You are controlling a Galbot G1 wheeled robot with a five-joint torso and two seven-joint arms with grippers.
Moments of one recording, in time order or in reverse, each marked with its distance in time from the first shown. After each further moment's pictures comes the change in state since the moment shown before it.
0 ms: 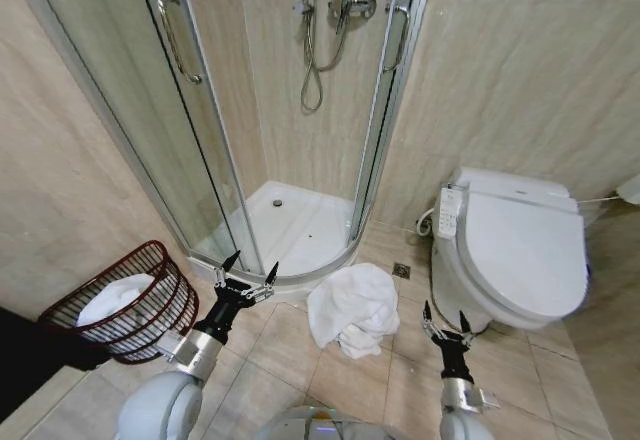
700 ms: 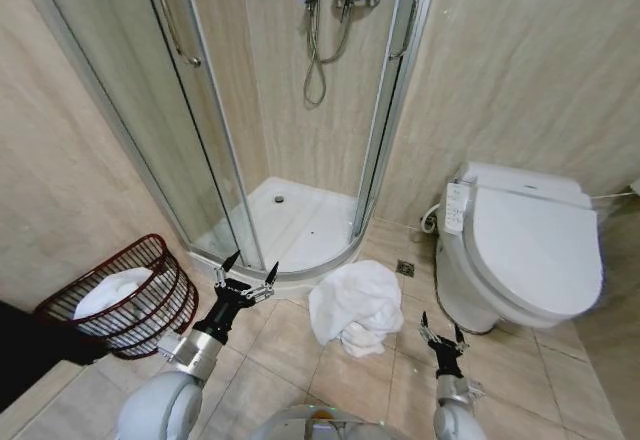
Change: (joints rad) left arm 0.000 0.000 0.000 0.000 0.000 0.000 0.000; right arm 0.118 -0.056 -0.035 -0.224 -0.016 -0.064 0.074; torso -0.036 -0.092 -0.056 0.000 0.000
